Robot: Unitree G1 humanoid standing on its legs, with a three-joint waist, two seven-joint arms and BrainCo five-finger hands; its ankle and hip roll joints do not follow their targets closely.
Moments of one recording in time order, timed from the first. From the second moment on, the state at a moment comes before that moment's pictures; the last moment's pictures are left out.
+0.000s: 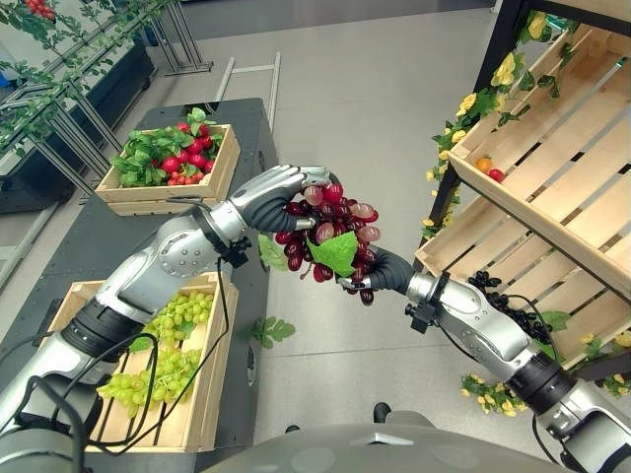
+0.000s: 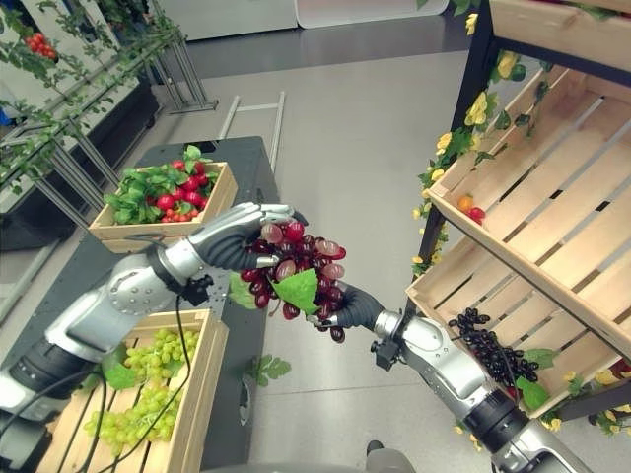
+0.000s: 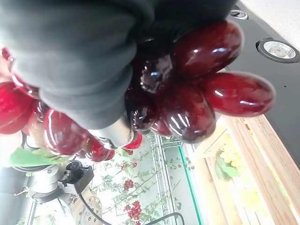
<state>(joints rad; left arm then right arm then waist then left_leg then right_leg) -0.43 0.83 -0.43 -0.14 0.14 -0.38 -0.16 -0.19 -0.60 0.56 -0.02 0.57 -0.02 0.41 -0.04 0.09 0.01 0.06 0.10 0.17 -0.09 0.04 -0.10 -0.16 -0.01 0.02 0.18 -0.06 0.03</state>
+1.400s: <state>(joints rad) -0.44 0.83 -0.36 -0.13 0.04 -0.43 -0.02 -0.11 -0.48 0.51 -0.04 0.76 -0.20 0.31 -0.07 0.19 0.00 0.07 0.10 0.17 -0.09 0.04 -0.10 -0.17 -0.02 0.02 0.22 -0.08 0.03</state>
